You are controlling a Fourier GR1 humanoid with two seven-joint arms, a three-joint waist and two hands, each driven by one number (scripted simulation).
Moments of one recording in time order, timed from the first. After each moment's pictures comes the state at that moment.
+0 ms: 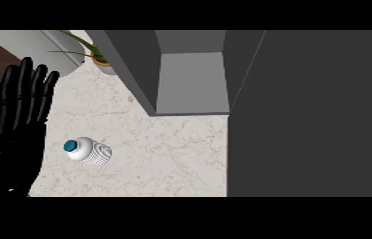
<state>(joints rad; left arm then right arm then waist) -0.04 0.12 -0.01 -2.10 0.03 0.01 0.02 0.04 -0.09 -0.01 -2.10 0.01 -0.01 0.00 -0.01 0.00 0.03</state>
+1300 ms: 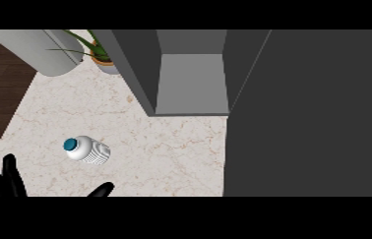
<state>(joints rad) 0.36 0.00 -0.47 -2.35 -0.40 0.95 0.28 0.52 -0.12 0.08 -2.42 -0.20 0.23 0.07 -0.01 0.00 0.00</state>
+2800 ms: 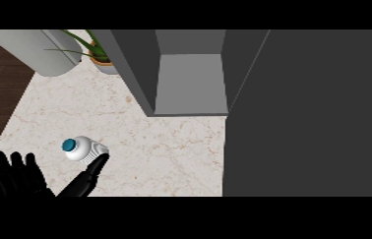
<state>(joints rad) 0.36 0.00 -0.27 -2.09 -0.01 0.99 0.02 0.88 -0.12 0.06 -2.44 -0.20 0.42 -0.19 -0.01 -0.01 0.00</state>
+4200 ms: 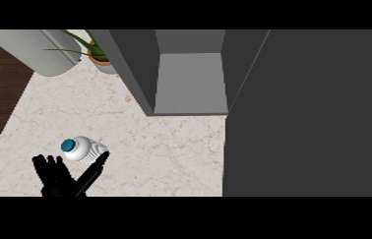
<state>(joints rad) 0.12 0.01 0.12 -1.16 0.66 0.50 -0.74 1.07 -0.15 -0.05 -2.43 -0.20 0.53 -0.39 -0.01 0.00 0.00</state>
